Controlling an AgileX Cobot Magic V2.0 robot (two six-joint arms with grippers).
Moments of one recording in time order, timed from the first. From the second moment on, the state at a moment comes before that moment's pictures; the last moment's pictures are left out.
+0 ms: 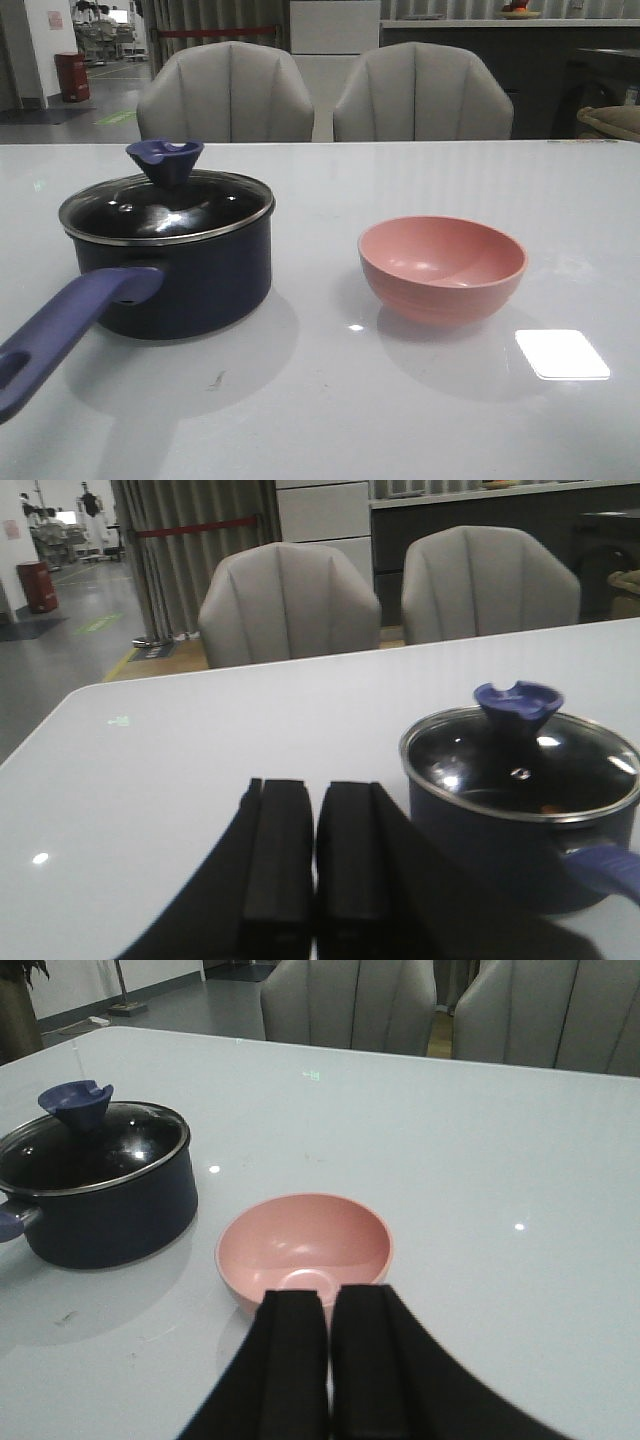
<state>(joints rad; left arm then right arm) -0.12 0.00 -0.07 0.02 0.17 0.04 0.40 0.28 -0.19 0.14 0.14 -0.05</state>
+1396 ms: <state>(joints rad) -0.08 0.00 0.00 0.02 0.05 -0.05 0.40 0.28 -0.19 0.14 0.14 -0.05</state>
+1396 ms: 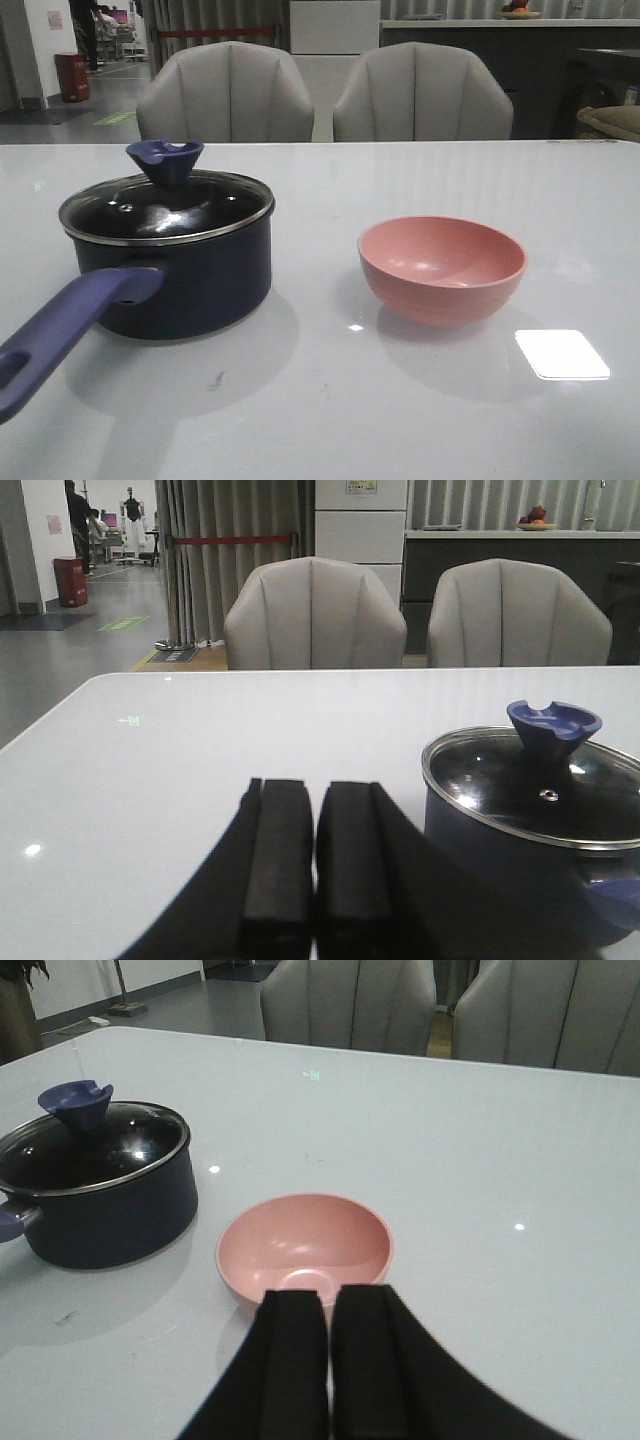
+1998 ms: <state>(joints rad) -0.08 0.00 0.00 0.02 0.05 -0.05 0.06 -0.01 -0.01 0.05 0.11 0.00</state>
